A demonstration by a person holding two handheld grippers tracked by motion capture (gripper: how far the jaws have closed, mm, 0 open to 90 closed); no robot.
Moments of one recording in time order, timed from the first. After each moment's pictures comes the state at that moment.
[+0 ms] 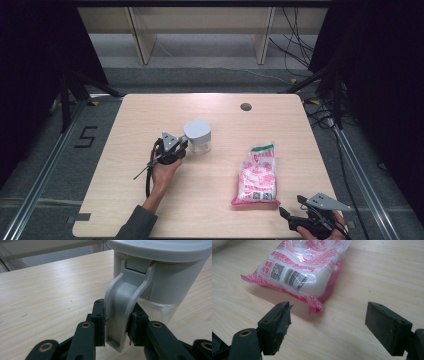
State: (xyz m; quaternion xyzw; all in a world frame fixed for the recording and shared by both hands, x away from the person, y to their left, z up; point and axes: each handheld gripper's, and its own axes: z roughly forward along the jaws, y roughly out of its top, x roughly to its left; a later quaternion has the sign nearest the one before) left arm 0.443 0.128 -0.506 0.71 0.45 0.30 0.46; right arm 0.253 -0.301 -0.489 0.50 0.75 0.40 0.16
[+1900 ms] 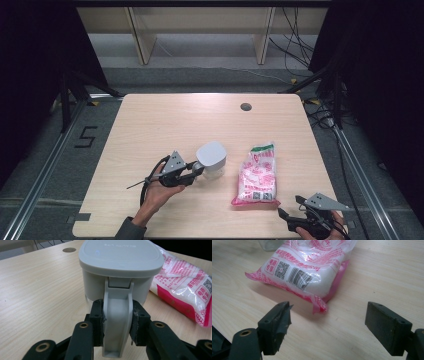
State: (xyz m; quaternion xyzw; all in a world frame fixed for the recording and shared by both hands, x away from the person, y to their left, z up) left arm 0.373 0.110 -0.490 0.79 0.29 0.16 0.51; right arm 0.256 -0.302 -0.490 0.46 0.77 0.40 0.18
